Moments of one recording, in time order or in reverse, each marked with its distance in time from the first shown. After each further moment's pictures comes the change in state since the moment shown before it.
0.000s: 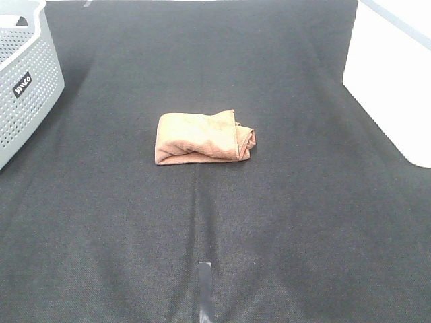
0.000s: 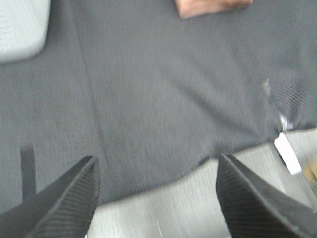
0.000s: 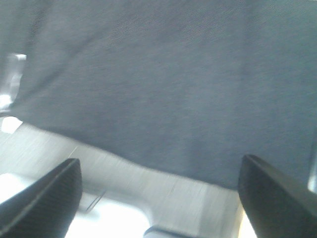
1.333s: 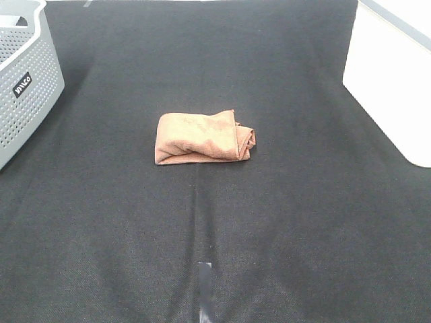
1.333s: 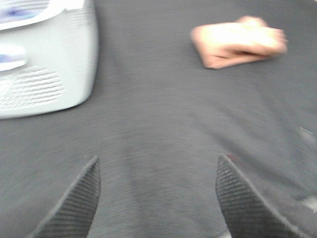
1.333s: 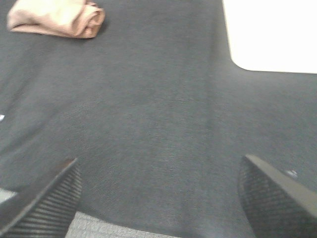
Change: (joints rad) left arm 0.210 -0.073 0.071 -0.021 -0.162 0.145; right arm -0.065 -0.323 0.096 -0.031 -0.099 -0.002
